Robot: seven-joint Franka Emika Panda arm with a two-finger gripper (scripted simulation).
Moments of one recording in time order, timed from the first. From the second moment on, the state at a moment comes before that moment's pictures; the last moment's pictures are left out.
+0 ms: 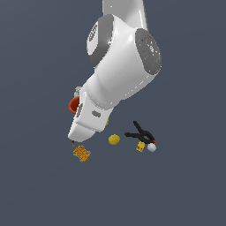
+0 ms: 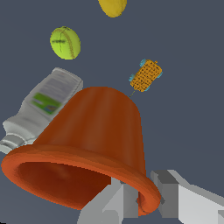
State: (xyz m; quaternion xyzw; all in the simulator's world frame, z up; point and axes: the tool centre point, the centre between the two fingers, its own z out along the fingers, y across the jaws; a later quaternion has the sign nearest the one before) arm 0.067 -0.116 0.304 0.69 0.64 -0.29 0.18
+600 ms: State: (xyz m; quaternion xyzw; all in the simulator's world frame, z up) arm 0.046 -0.207 0.421 0.69 0.64 -0.29 0.18
